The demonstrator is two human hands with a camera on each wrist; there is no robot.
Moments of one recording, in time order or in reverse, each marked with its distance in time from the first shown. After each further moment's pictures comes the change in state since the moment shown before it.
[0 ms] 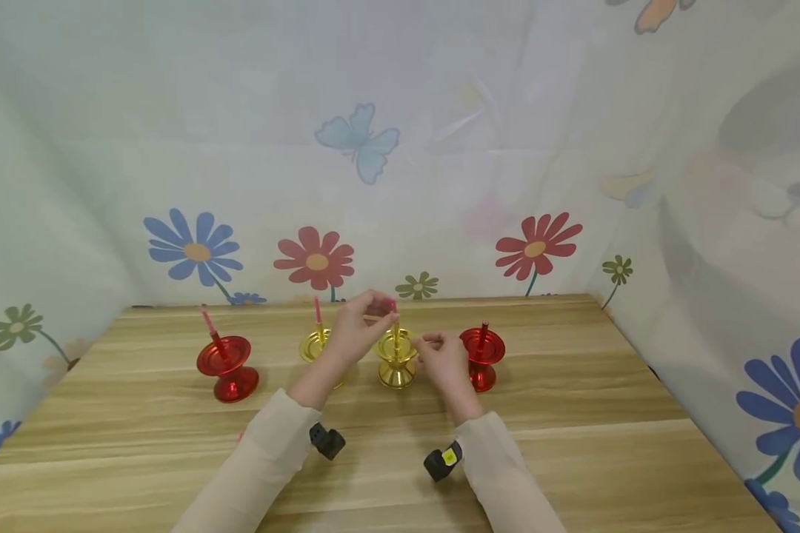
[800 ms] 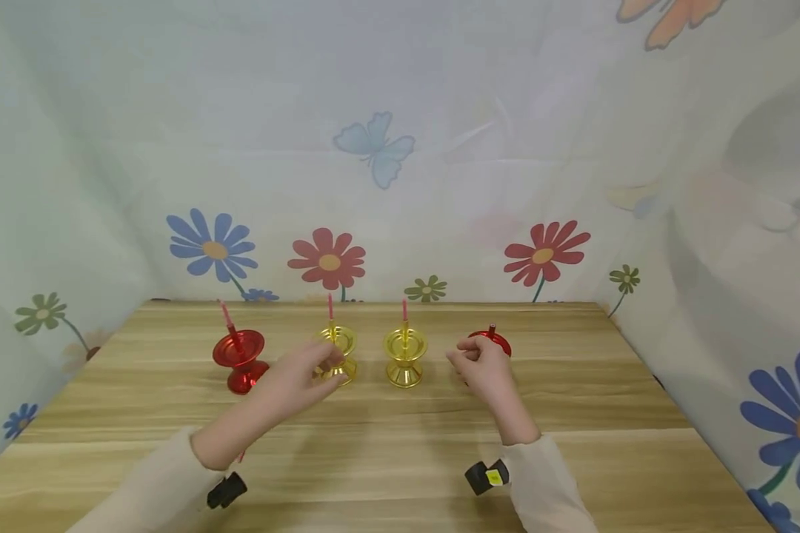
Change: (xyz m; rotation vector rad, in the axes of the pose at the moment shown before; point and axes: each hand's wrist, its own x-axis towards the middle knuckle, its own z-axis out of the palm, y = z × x) left_hand -0.090 0.008 -0.074 0.507 -0.155 0.069; right_hand -0.039 -0.016 -0.056 -0.232 -0.094 -0.154
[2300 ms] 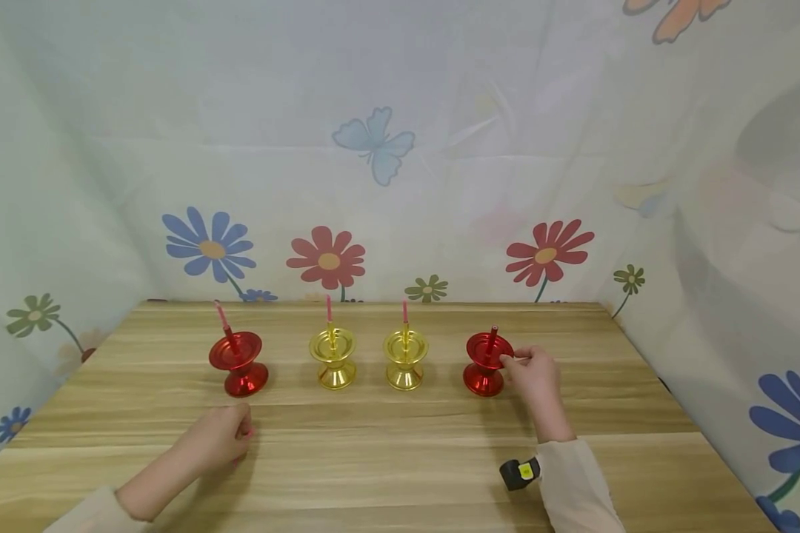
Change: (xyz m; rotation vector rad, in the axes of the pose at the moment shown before) left_hand -0.083 -0.092 0.001 0.163 -0.166 -0.340; right_hand 0.017 0.052 -0.038 -0.058 0.153 0.191
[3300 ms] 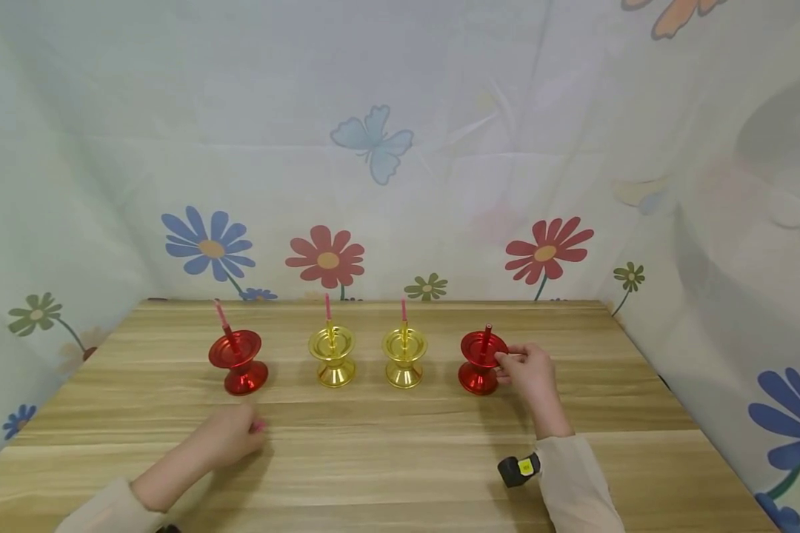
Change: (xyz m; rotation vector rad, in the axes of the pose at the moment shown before) left_hand 0.004 0.013 0.005 -0.005 -0.028 0.010; right_hand 0.005 0.002 0.002 0.106 -0.075 -0.020
